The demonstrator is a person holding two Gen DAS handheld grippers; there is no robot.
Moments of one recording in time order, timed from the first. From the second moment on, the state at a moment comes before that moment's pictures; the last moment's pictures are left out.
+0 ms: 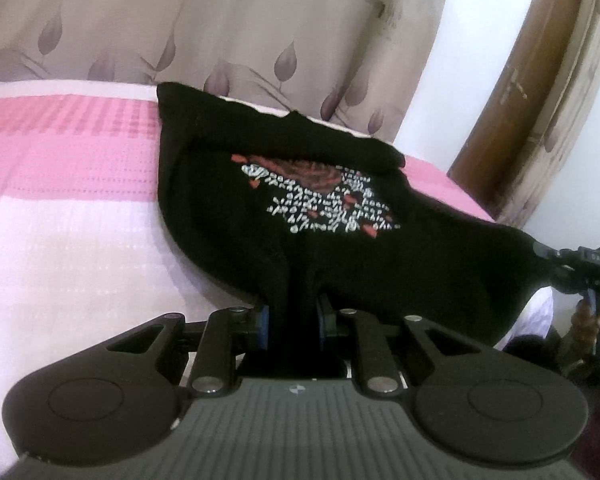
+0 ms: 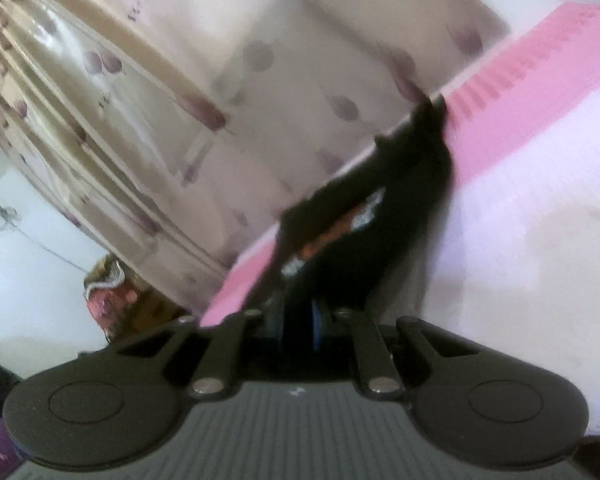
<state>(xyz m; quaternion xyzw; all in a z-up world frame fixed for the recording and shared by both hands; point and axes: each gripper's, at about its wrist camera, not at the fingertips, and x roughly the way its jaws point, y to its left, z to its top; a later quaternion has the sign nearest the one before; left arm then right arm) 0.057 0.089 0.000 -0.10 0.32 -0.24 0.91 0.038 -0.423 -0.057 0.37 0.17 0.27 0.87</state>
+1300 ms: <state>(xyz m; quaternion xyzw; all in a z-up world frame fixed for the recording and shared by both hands) 0.200 0.082 0.054 -0.18 0.22 -0.15 0.95 0.225 -0.460 -0.014 0.46 0.08 0.18 0.87</state>
